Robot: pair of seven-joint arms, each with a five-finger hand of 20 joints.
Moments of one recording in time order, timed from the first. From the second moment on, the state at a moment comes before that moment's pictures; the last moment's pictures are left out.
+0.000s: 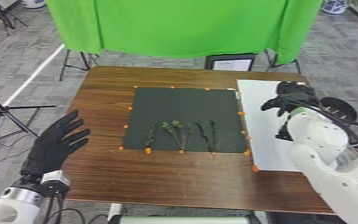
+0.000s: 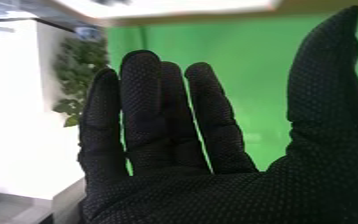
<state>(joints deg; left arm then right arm) 131.0 -57.7 -104.9 -119.4 40.9 -1.6 6.6 -82.0 -44.1 68.6 -109.4 -129.1 -15.1 44.0</state>
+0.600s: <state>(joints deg) 131.2 -57.8 -104.9 -119.5 40.9 -1.6 6.6 -86.4 -42.6 68.3 -103.8 -132.2 -12.4 40.9</state>
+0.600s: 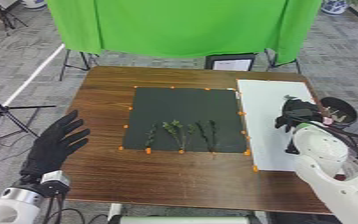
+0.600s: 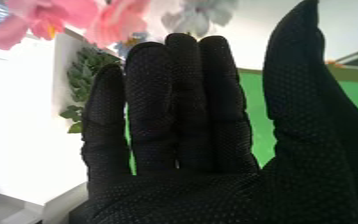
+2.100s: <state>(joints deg) 131.2 -56.5 -105.6 -119.6 40.8 -1.6 6.5 -66.2 -51.5 40.8 -104.7 -136.3 5.7 20.4</state>
